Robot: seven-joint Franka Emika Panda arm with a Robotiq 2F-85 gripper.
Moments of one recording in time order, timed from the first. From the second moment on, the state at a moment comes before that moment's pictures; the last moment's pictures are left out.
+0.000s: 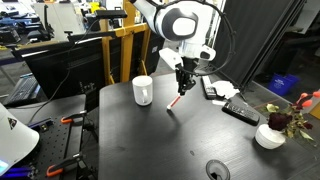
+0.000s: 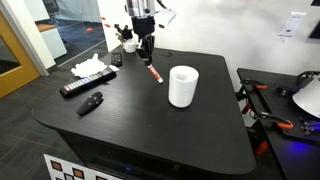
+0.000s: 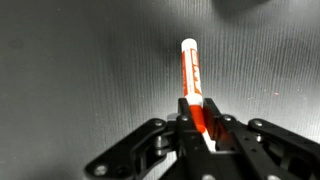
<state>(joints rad) 0.00 0.56 -0.02 -1.77 -0.03 2.25 0.04</state>
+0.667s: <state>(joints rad) 0.00 0.50 -0.02 -1.77 -0.03 2.24 0.05</state>
